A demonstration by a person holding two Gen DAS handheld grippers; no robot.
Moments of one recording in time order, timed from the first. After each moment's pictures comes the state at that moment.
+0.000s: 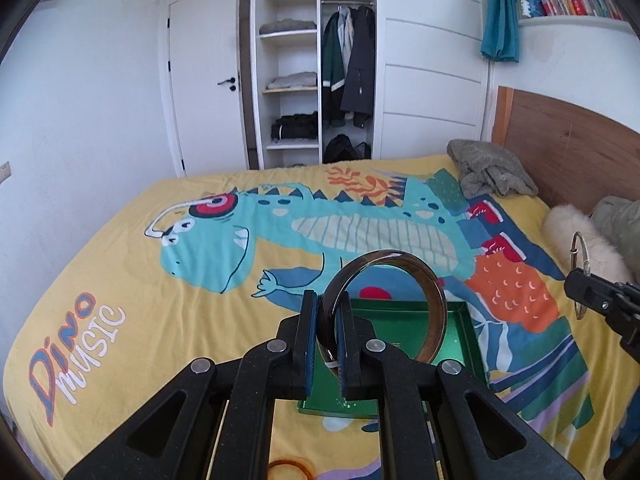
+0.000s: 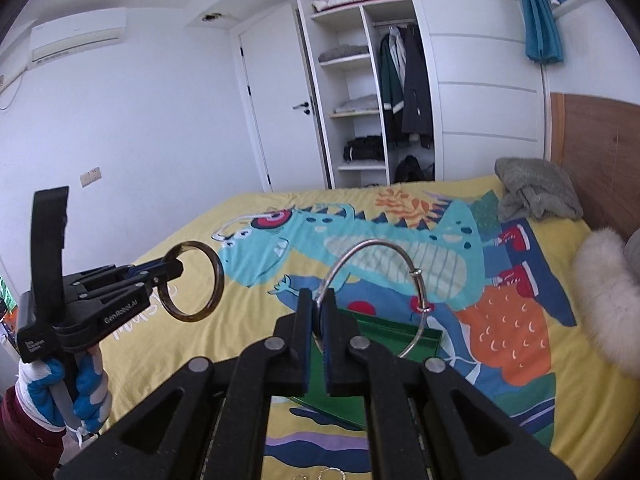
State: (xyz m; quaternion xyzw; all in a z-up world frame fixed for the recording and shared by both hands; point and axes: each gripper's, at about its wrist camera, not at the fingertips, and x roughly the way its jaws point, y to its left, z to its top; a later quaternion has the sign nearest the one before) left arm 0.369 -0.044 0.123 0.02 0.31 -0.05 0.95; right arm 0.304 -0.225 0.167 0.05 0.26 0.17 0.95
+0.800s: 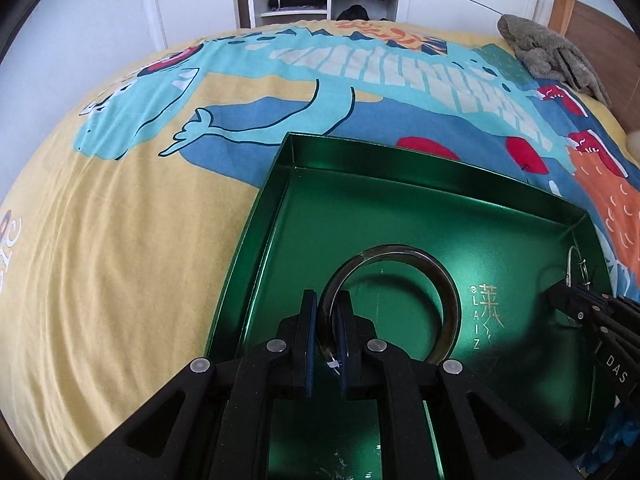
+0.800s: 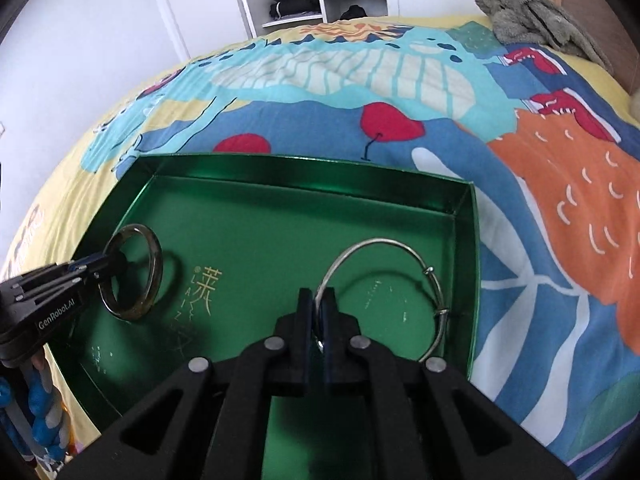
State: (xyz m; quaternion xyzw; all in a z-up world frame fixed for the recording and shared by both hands) left arm 0.515 -0.076 -0.118 0.01 0.49 -0.03 0.87; right arm 0.488 -0.237 -0.099 0.04 0.47 0.08 0.88
